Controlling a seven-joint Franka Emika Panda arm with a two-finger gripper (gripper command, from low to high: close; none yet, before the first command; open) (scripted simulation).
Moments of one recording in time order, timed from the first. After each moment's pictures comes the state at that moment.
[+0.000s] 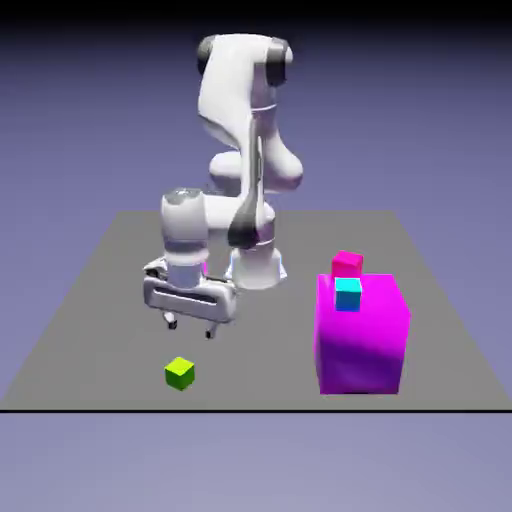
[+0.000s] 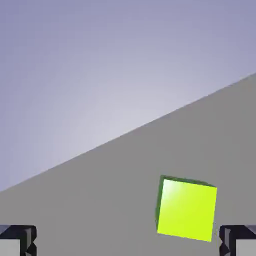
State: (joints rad) arm -0.14 0.23 -0.17 -2.37 0.14 2.59 0.88
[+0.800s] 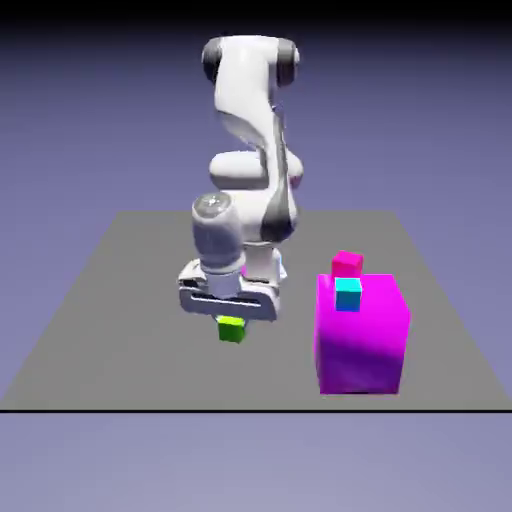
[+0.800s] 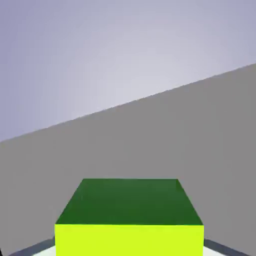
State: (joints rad) arm 0.00 0.03 0.02 -2.33 0.14 2.25 0.84
